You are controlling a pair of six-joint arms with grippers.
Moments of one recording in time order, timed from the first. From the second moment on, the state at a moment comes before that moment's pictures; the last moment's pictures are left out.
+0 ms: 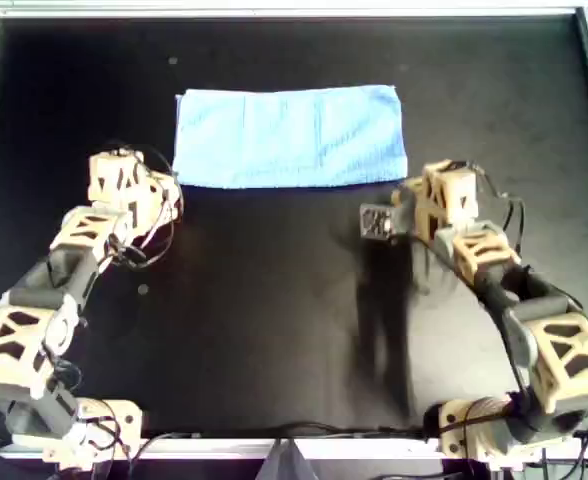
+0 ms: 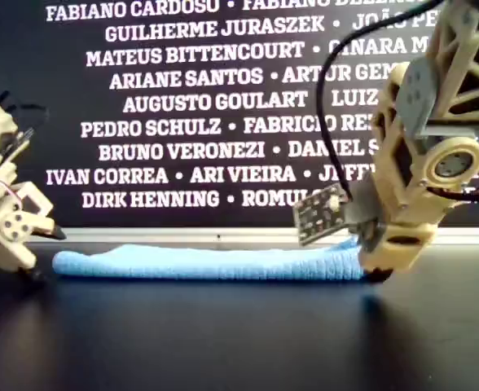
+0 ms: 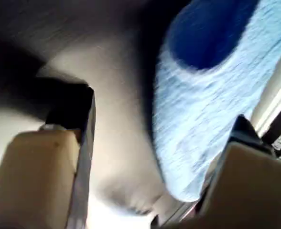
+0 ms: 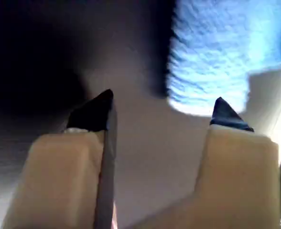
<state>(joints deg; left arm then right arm) -7.0 69.4 97.5 13.3 15.9 9.6 14.2 67.9 102.1 8.2 0.2 7.0</state>
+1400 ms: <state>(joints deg) -8.4 57.0 83.1 12.6 16.0 10.2 14.9 52.3 75.8 20.8 0.2 7.7</state>
